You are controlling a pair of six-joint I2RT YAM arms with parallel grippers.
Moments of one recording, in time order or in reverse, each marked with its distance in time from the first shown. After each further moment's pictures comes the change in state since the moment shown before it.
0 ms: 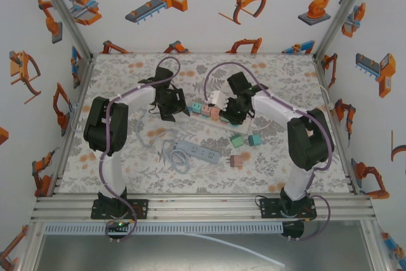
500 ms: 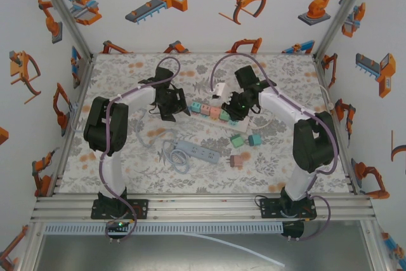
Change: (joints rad) left arm 0.000 0.000 -0.002 0.010 -0.003 -0.008; right arm -0.053 -0.045 0.032 -0.018 -0.130 0.038
